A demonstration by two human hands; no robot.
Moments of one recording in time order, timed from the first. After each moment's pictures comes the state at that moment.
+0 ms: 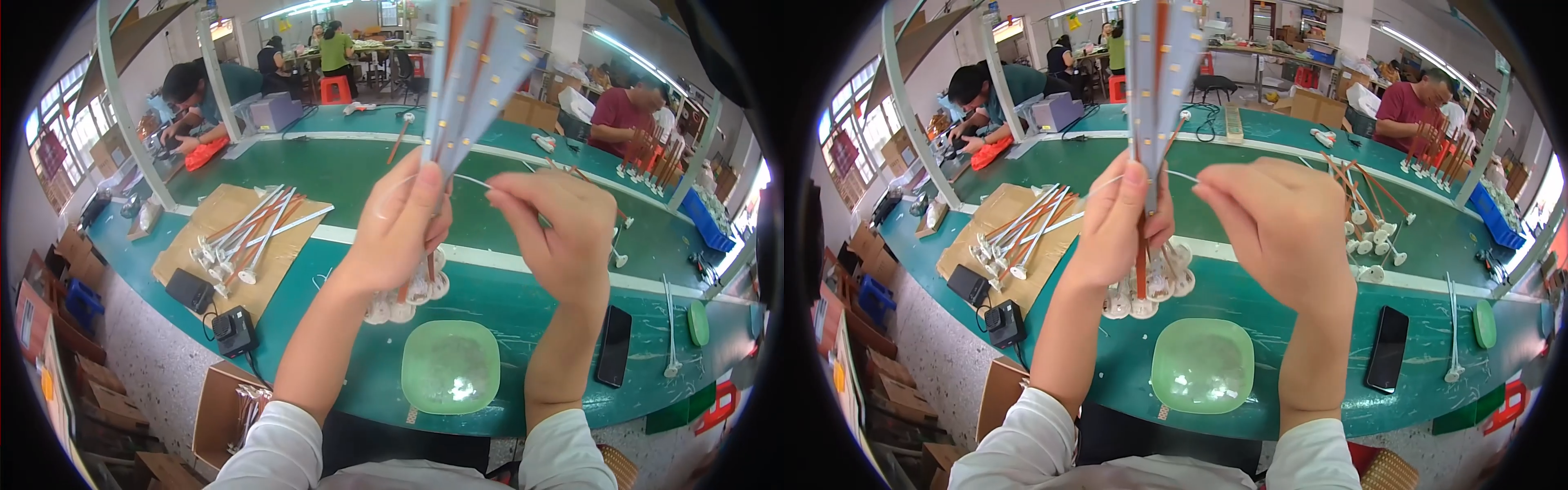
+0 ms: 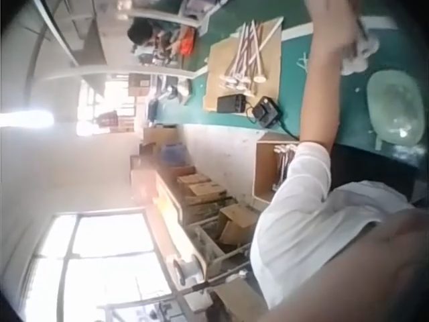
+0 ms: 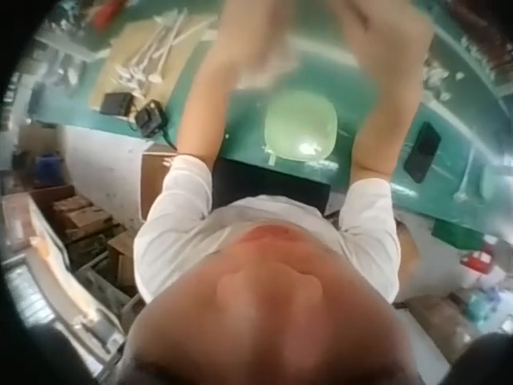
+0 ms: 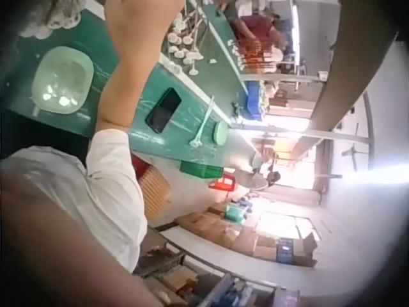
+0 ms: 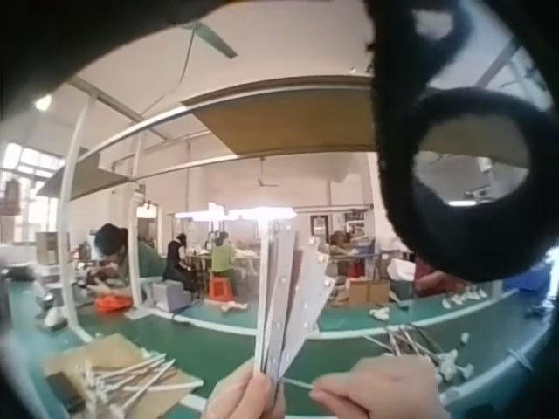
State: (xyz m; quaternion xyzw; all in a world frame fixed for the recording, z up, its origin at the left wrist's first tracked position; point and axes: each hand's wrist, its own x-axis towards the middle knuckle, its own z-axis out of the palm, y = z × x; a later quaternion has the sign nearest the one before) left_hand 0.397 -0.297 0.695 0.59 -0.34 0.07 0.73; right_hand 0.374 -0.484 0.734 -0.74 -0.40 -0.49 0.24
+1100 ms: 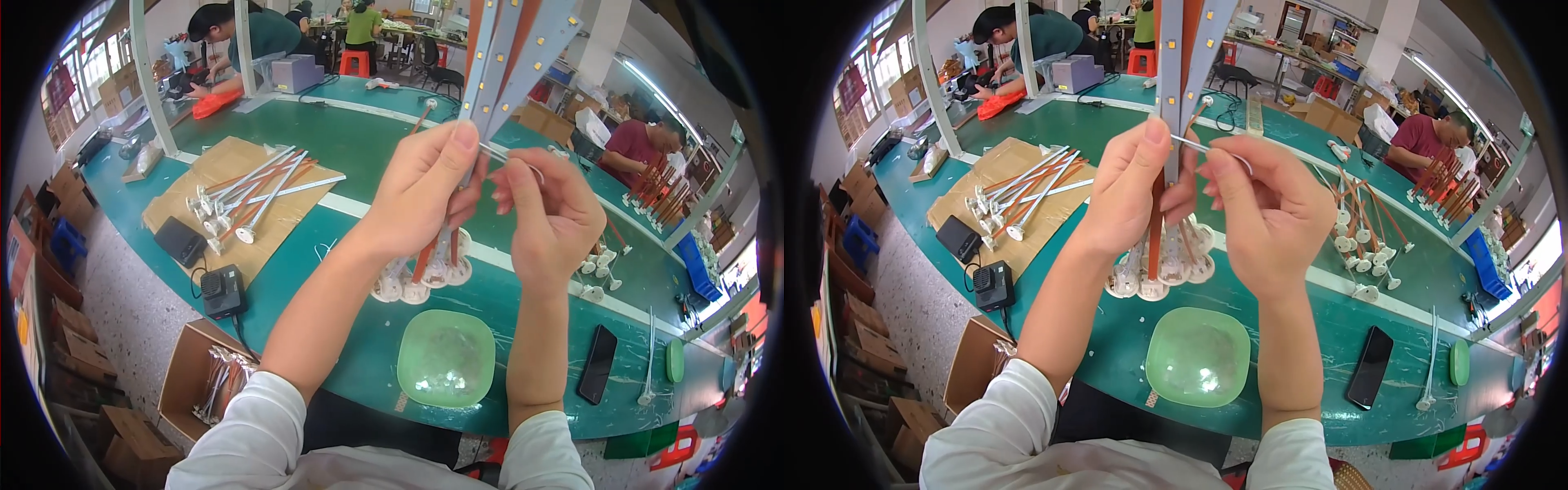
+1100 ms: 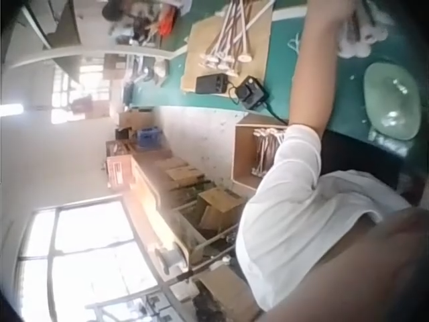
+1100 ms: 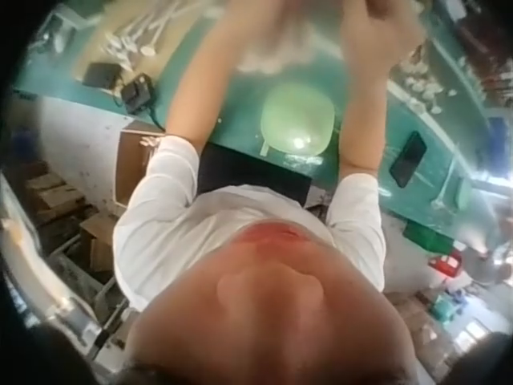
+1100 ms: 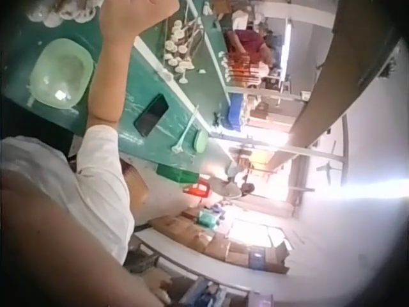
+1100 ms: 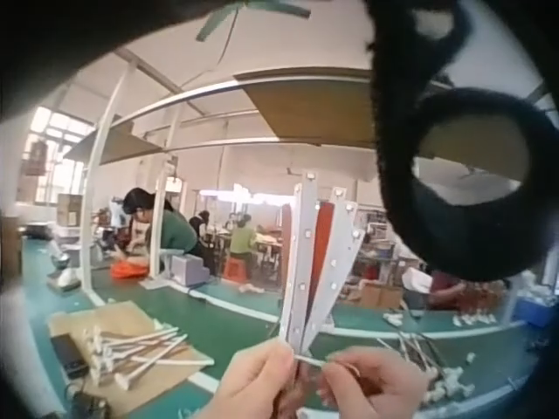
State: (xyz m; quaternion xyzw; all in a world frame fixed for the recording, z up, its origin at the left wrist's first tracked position) left_hand 0.402 -0.285 0.695 0.47 -0.37 0.06 0.80; right_hand 0.385 -0.429 0.706 -0.60 -0.32 -0.35 0.64
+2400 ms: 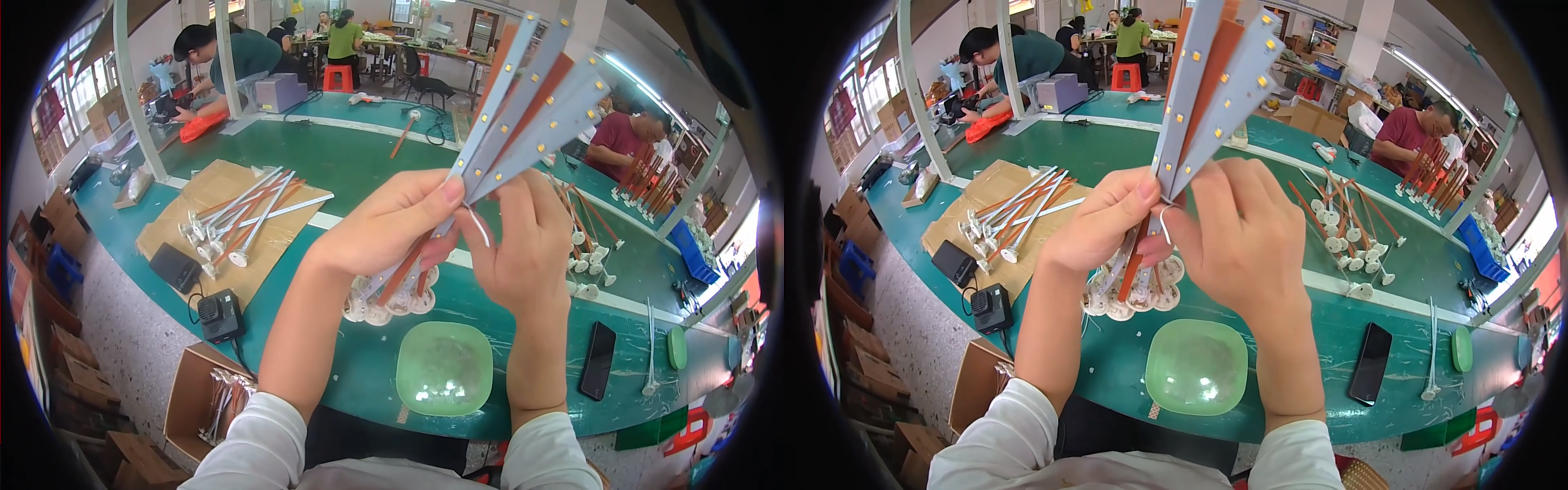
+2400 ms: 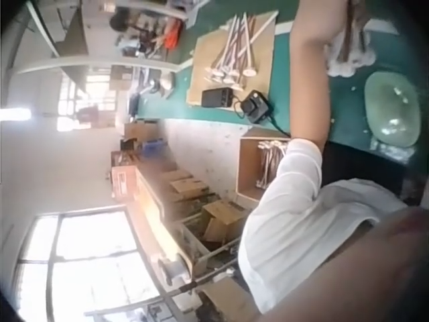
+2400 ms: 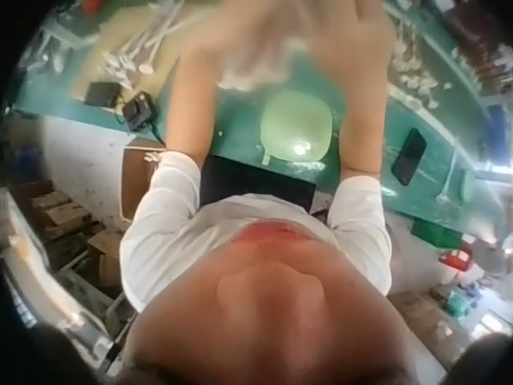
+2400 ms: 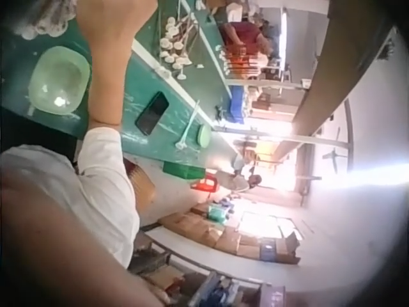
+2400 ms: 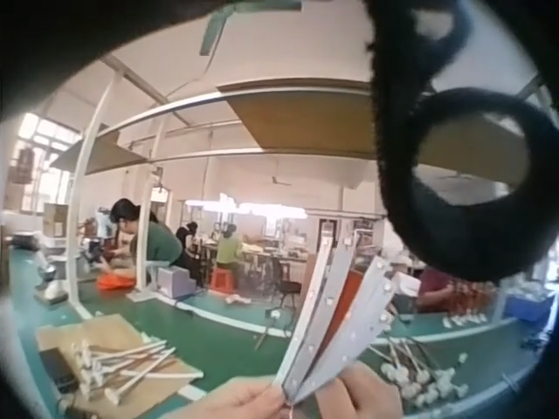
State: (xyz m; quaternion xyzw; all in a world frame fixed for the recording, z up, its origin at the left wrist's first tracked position) left_hand 0.399 -0.264 0.701 0.55 -0.40 -0.09 0.73; right_hand 0.386 -0.436 0.717 -0.71 -0.40 -0.56 0.15
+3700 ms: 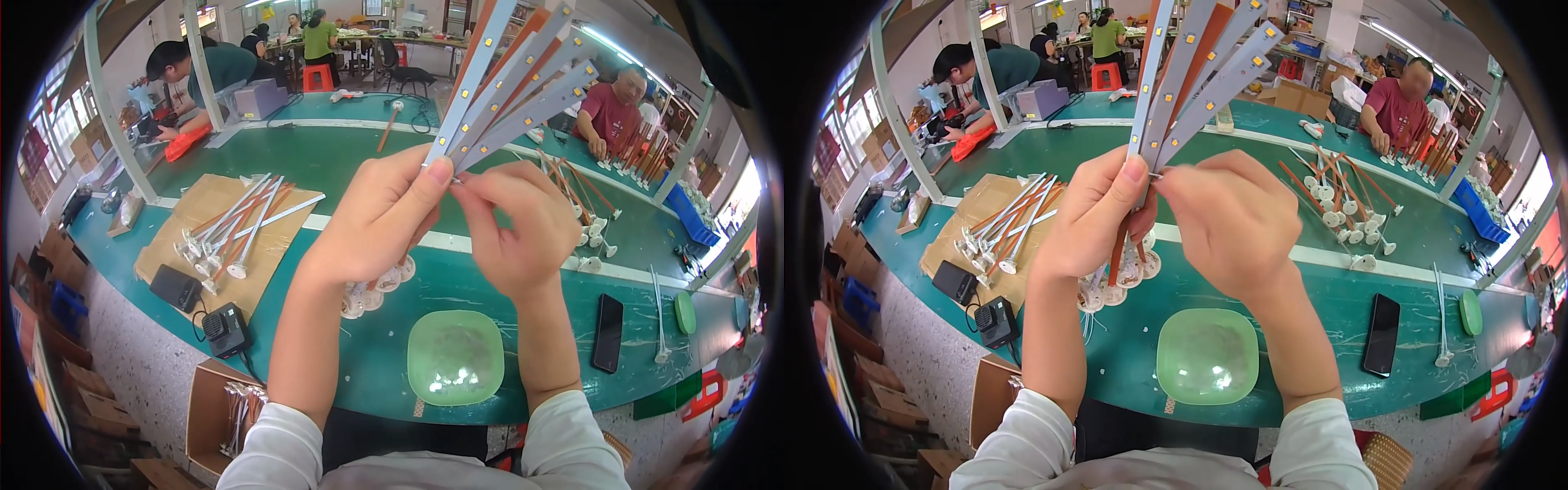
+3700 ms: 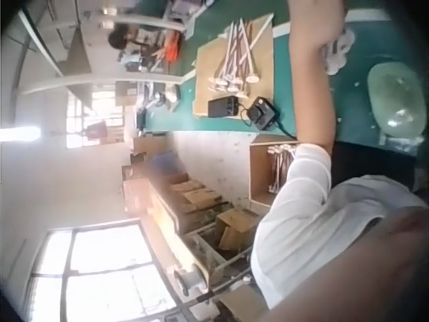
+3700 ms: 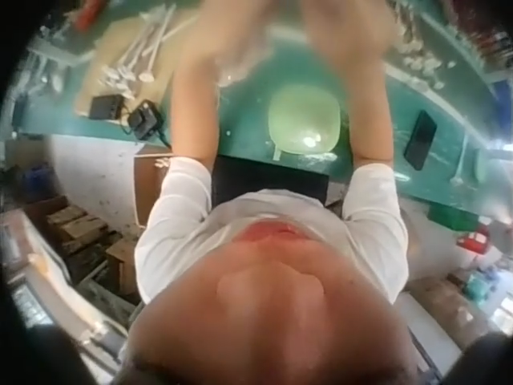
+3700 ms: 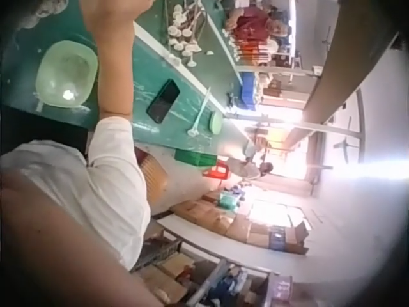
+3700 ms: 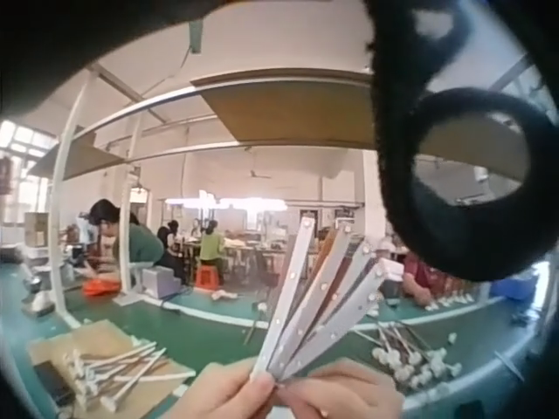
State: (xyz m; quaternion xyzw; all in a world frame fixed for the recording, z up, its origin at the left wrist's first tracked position) left_hand 0.394 -0.266 0.706 0.65 -0.35 0.06 0.67; right_hand 0.391 -0.438 0.704 -0.64 -0.44 -0.61 0.18
